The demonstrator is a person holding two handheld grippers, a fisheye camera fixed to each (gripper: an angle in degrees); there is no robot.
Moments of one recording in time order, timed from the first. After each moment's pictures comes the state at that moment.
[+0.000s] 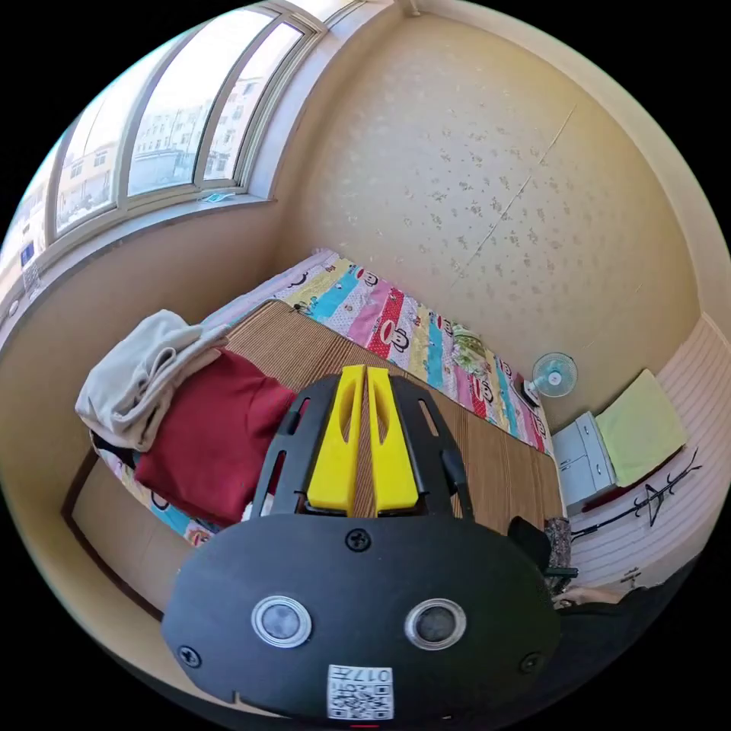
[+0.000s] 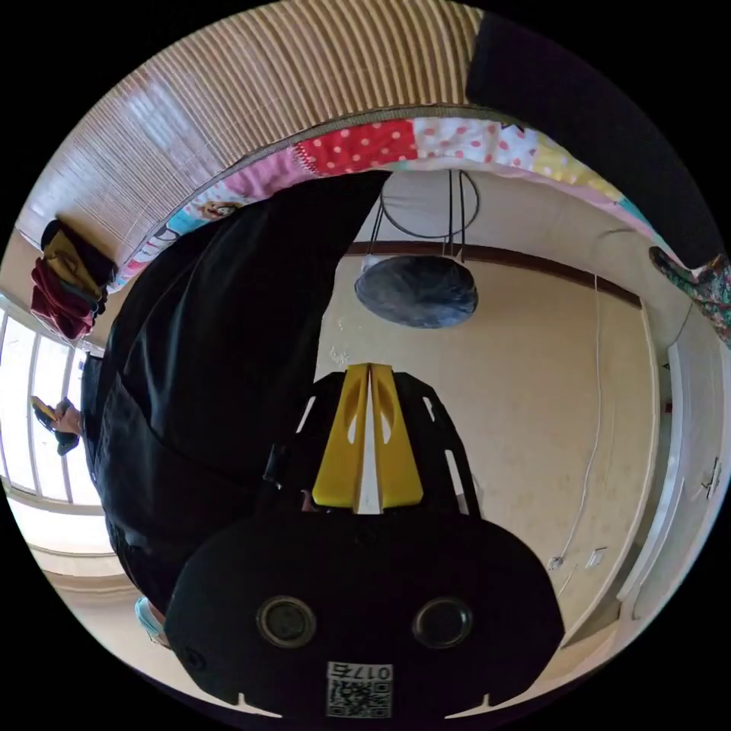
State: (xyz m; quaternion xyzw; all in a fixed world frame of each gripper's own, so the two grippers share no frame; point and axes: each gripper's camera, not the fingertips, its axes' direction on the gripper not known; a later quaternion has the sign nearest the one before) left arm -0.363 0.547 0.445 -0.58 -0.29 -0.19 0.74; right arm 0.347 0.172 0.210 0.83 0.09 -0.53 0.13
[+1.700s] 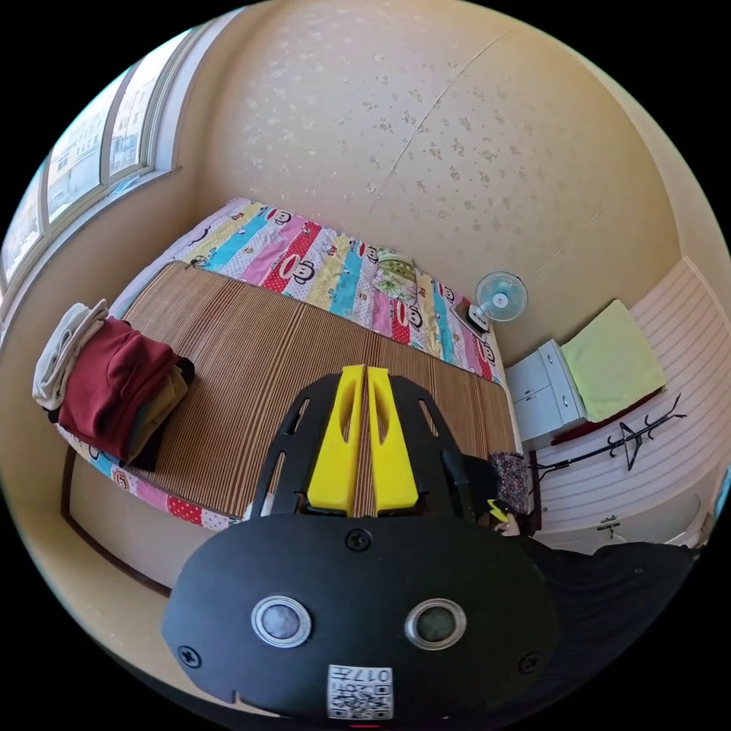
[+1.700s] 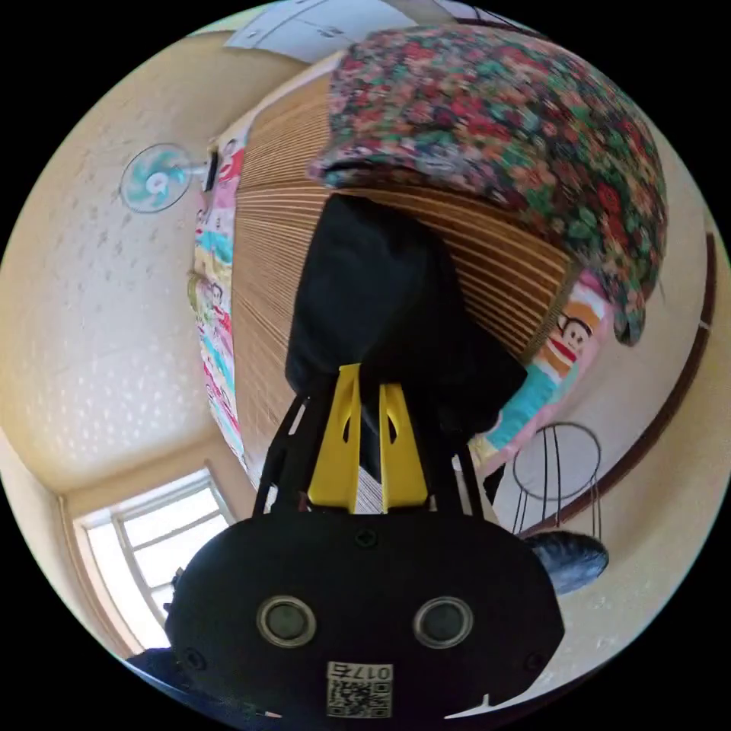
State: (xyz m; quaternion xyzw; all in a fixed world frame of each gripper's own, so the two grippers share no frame) left arm -0.038 0.737 0.605 -0.67 -0.20 -0.19 0.69; right arm 0.808 0.053 0.267 0.48 -0.33 -0.73 -0.36
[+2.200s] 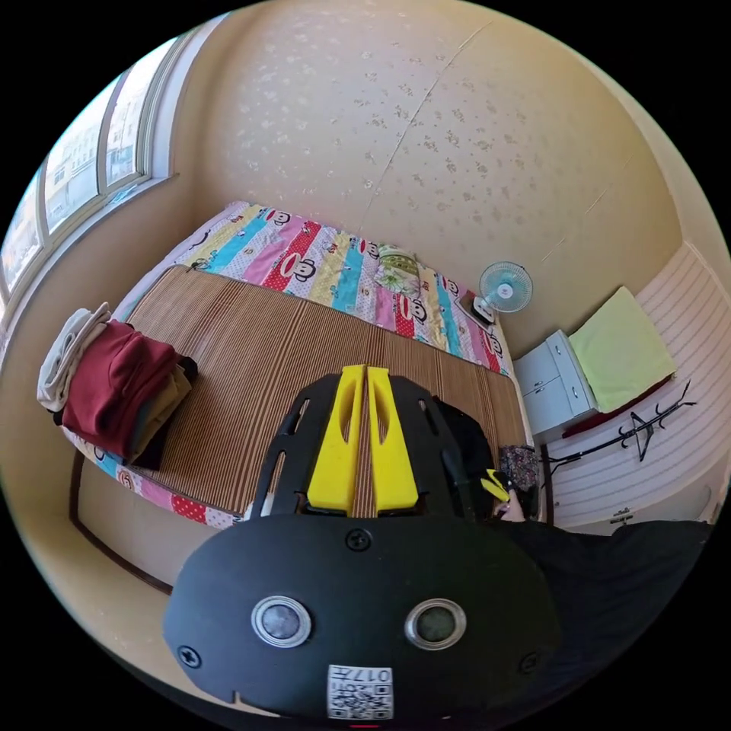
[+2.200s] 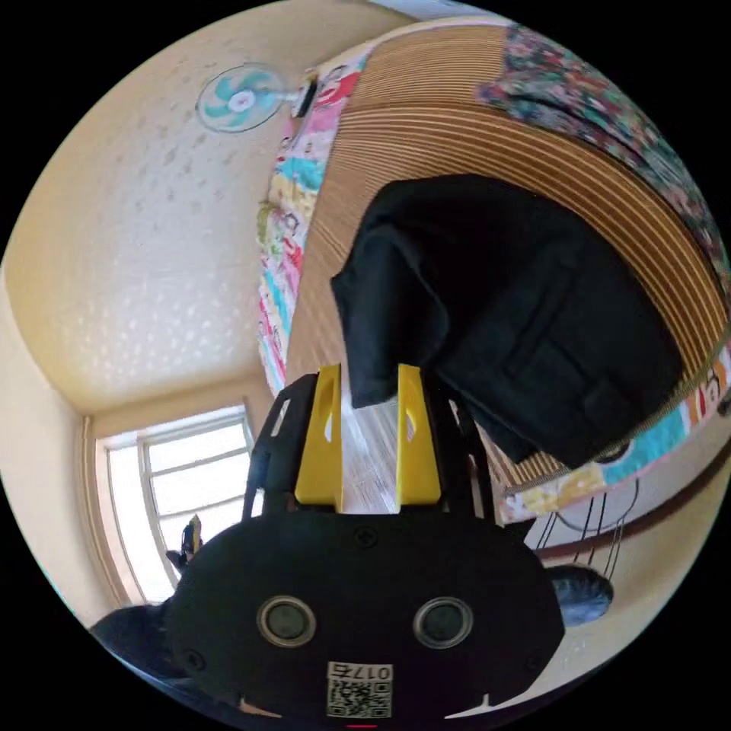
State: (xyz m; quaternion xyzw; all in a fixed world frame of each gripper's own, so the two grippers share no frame) left arm -0.003 0.783 0.594 -0.68 -0.20 -0.17 0.68; right arm 0.742 0.134 0.327 0.43 -0.30 -0.81 -0.28
